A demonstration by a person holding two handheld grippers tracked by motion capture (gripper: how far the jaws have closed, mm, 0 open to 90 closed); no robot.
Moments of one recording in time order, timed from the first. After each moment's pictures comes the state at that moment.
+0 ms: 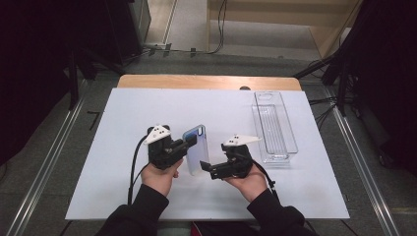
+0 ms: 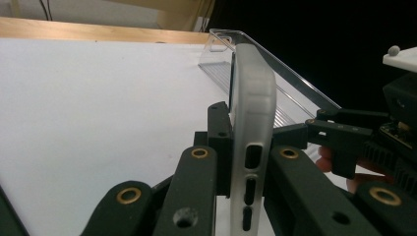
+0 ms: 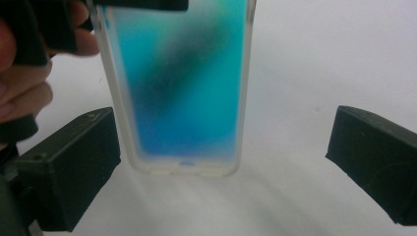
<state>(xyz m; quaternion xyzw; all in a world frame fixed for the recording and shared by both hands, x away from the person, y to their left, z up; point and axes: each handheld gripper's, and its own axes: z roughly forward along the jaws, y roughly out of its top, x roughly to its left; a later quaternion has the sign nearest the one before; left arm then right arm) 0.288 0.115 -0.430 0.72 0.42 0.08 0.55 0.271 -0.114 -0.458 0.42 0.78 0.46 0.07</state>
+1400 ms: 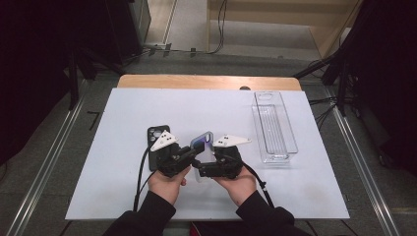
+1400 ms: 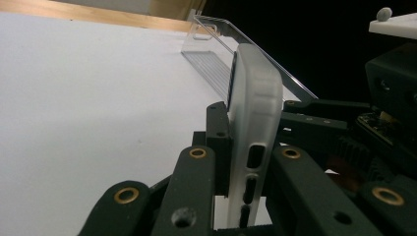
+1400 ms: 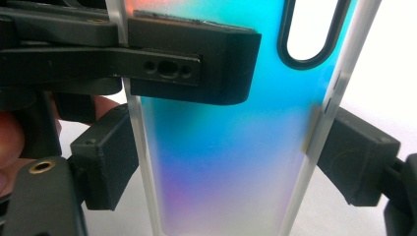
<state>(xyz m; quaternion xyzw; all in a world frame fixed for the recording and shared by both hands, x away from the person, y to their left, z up) 0.272 0.100 -0.435 0.71 0.43 0.05 0.55 0.266 -0.086 -0.450 0.43 0.77 0.47 0.09</state>
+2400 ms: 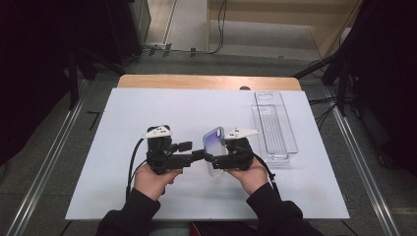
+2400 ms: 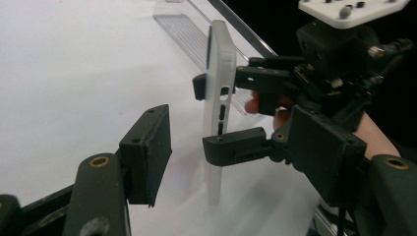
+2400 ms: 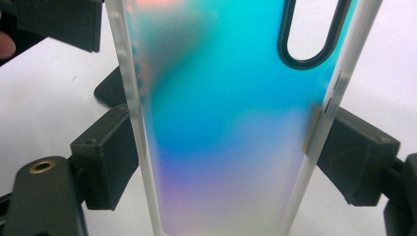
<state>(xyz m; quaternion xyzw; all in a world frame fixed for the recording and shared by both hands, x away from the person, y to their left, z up) 0.283 0.122 -0.413 0.76 0.39 -0.04 0.51 0.290 -0.119 -0.458 0.42 0.79 0.45 0.08</state>
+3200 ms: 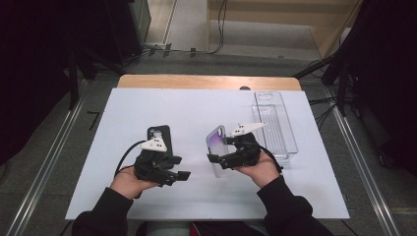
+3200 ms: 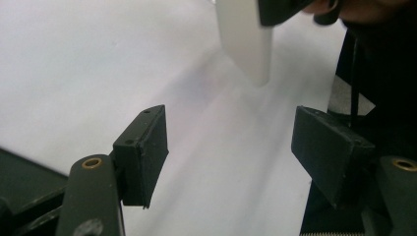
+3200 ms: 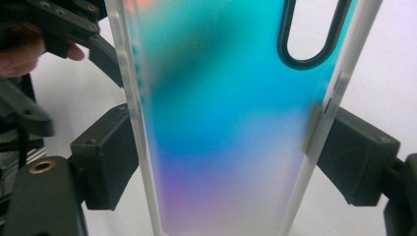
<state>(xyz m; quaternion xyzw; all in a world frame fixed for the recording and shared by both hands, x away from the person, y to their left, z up) 0.282 0.158 -0.437 0.86 0.27 -0.06 0.42 0.296 -0.139 -0.441 0.35 0.82 0.45 0.03</state>
